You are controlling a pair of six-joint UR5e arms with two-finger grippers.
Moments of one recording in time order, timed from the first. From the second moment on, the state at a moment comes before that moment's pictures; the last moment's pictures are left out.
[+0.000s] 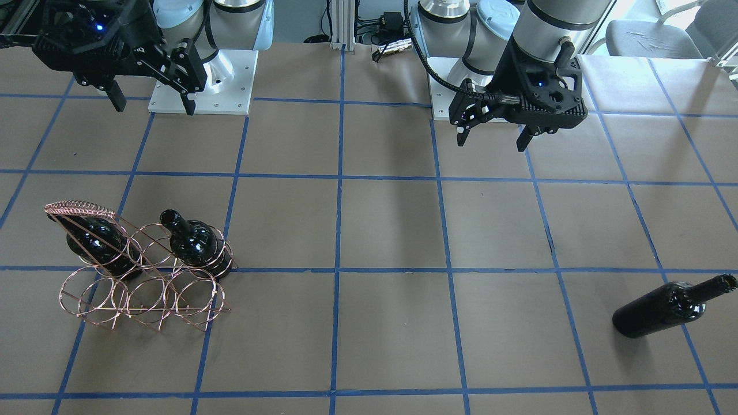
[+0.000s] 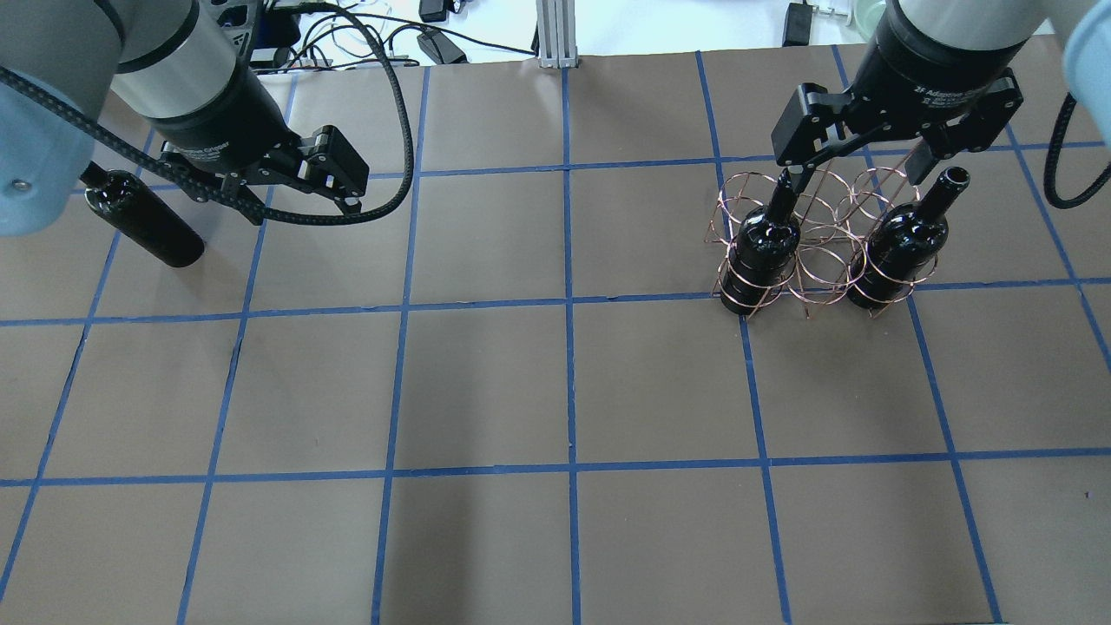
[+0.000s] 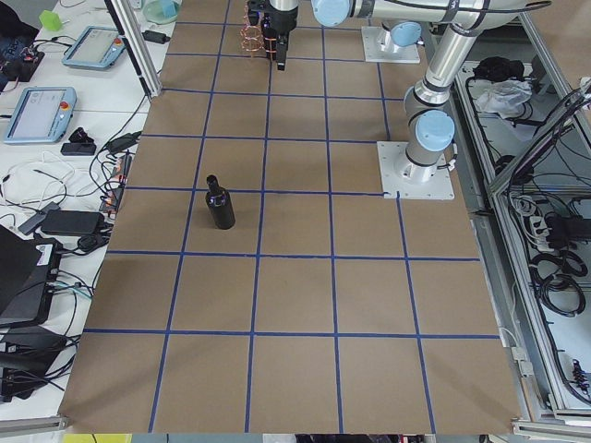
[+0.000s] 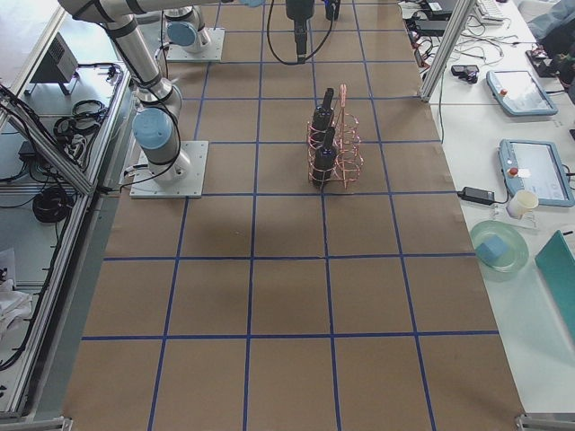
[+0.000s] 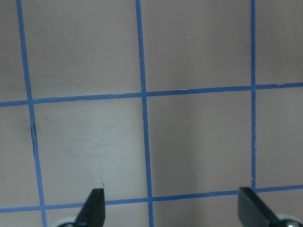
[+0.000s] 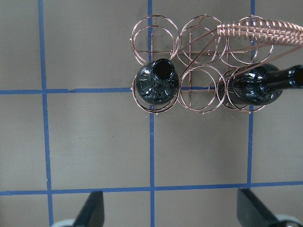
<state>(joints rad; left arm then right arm) -1.58 -1.53 -1.59 -1.55 1.53 0.03 1.58 -1.65 1.53 -1.51 -1.61 0.02</state>
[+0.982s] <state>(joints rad) -1.38 -1.55 -1.58 -1.54 1.53 0.23 1.59 -1.65 1.53 -1.51 -1.61 0.02</state>
